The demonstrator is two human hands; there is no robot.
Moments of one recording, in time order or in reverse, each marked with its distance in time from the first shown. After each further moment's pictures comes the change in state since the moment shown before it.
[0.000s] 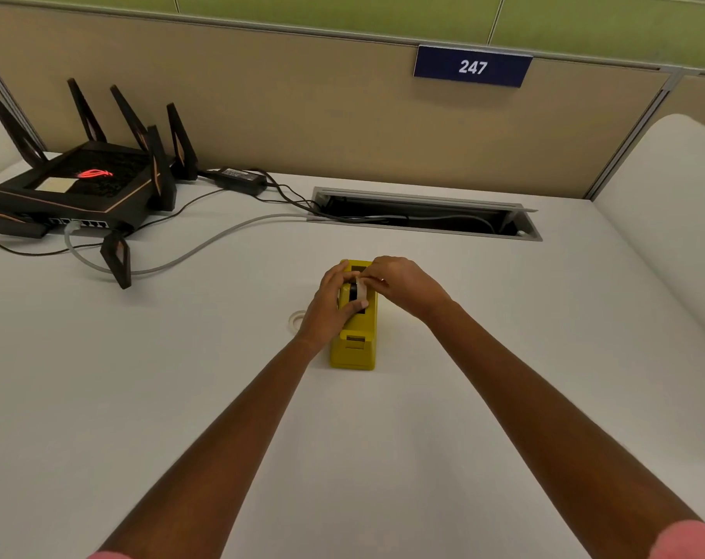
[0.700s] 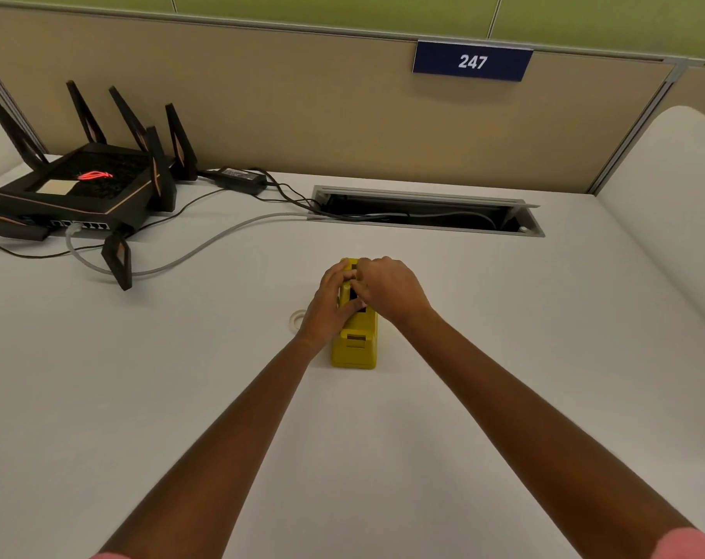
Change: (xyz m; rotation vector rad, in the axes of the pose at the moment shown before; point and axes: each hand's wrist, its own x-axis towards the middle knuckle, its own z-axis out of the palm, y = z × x) left_hand 0.002 -0.003 0.000 -0.042 0.005 -0.005; right_hand 0.003 -0.028 0.011 -0.095 0.169 0.133
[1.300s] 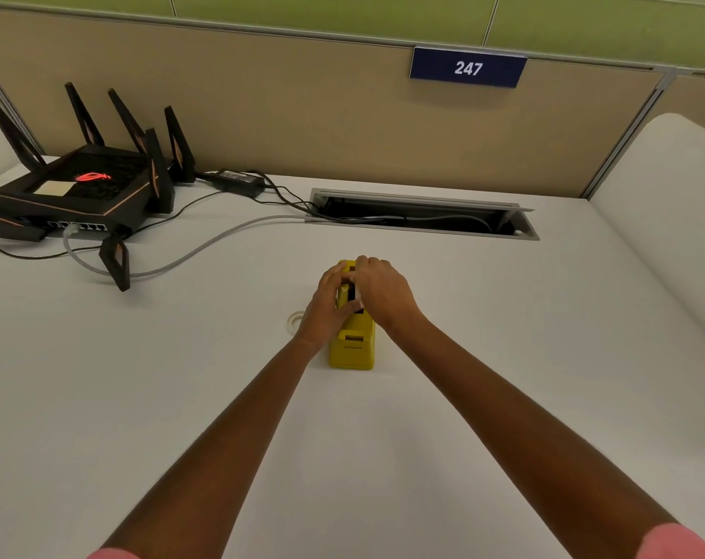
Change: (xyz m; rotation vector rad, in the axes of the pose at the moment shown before) left_hand -0.001 0.002 0.001 0.018 -0.001 -0.023; right_hand 0.001 -0.005 0.008 -0.032 -0.017 0.027
